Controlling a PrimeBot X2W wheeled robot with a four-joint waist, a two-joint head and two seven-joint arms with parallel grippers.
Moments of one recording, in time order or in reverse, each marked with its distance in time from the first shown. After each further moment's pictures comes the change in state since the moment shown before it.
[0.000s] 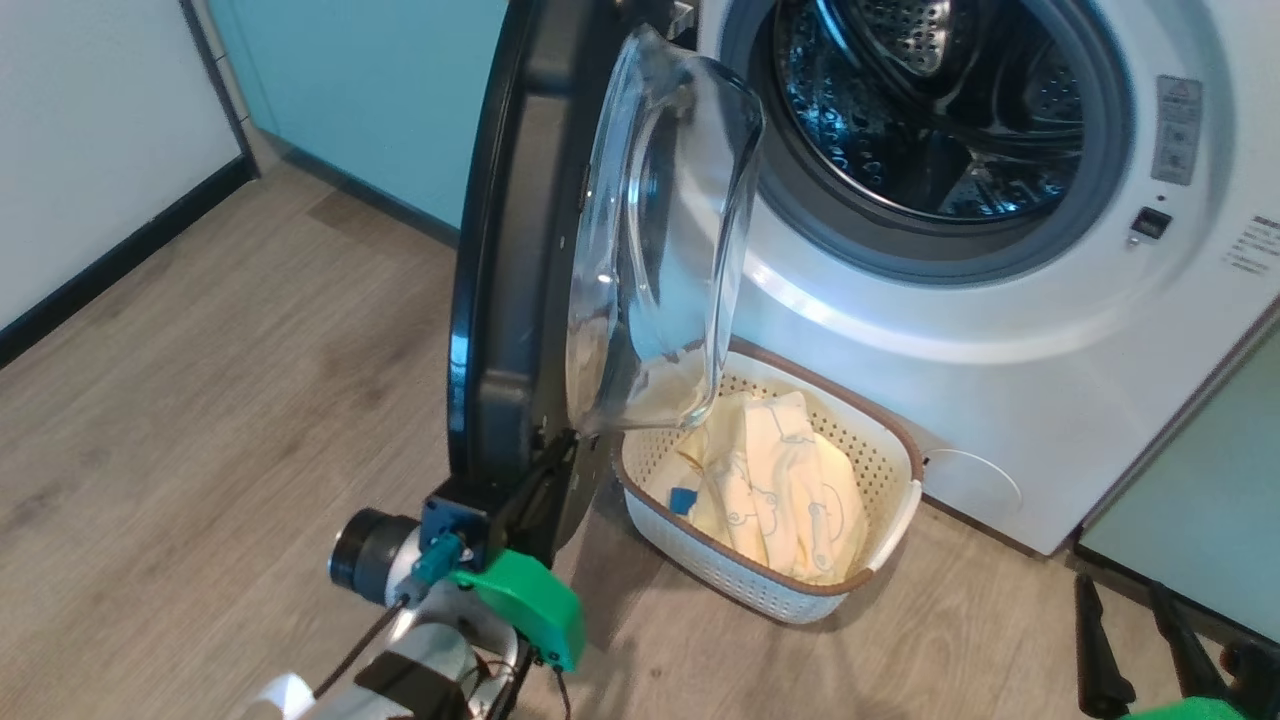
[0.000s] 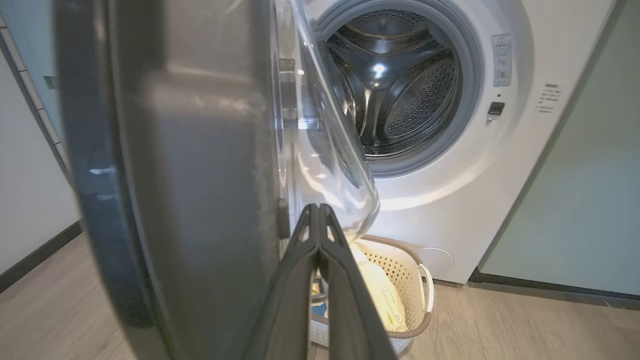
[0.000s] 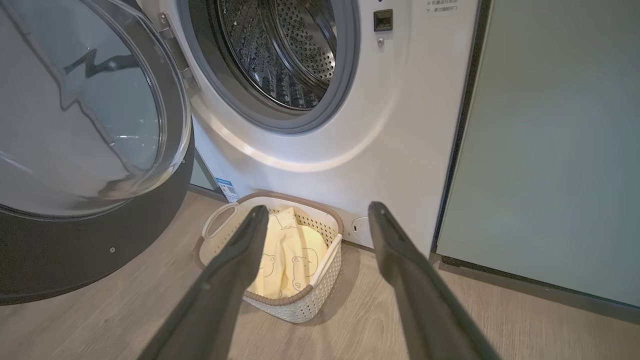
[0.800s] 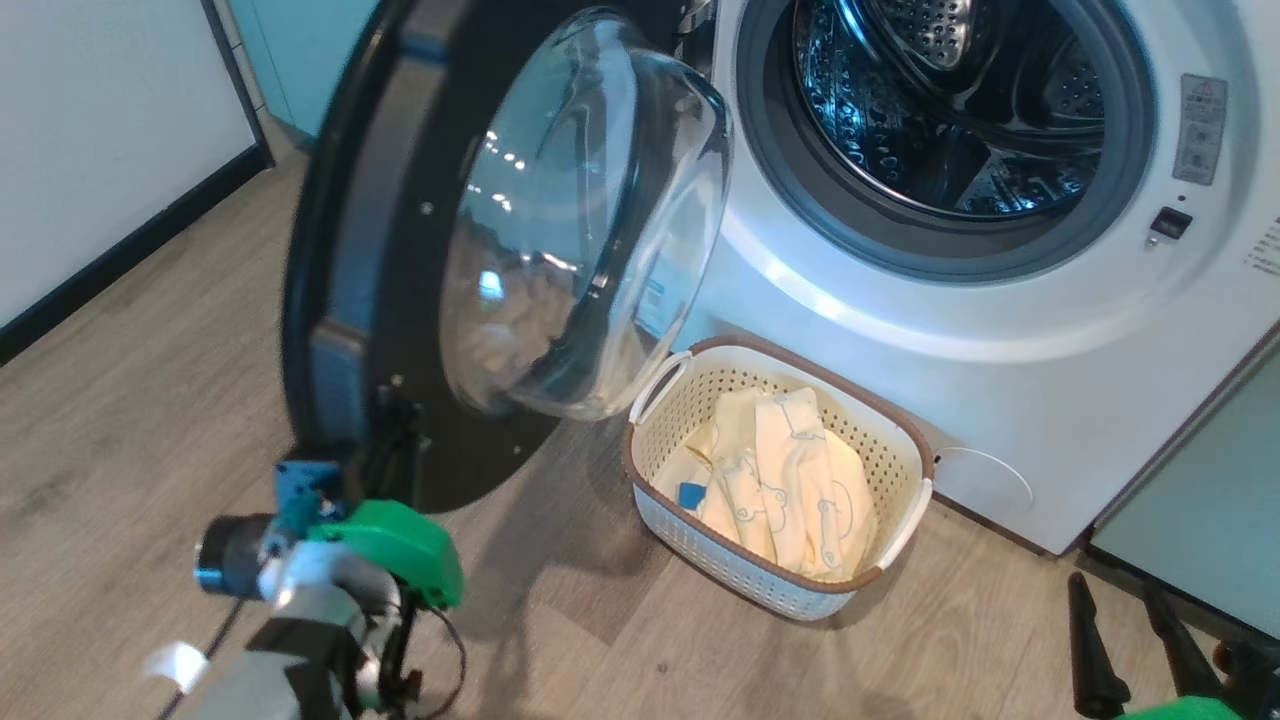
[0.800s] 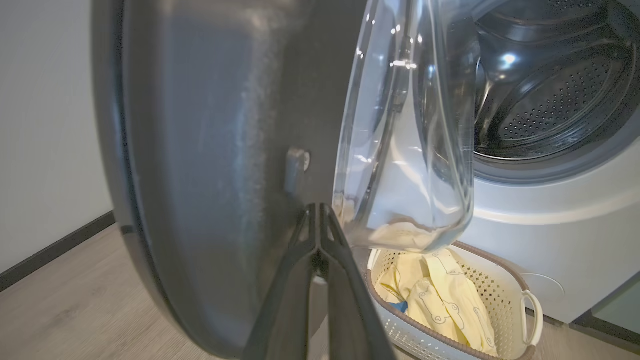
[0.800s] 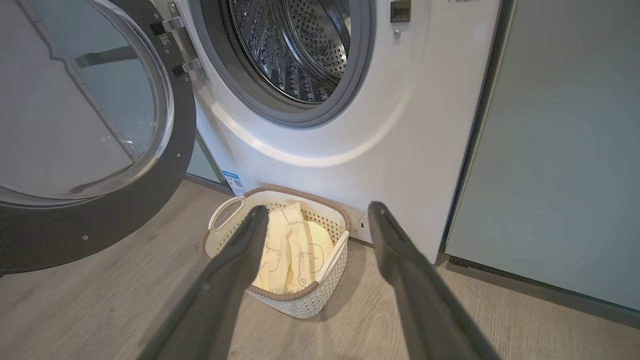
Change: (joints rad) left arm -0.021 0.043 0.187 0.175 -0.088 0.024 -0.038; right arm -0.002 -0.010 0.021 0.000 0.000 0.000 0.000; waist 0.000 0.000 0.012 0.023
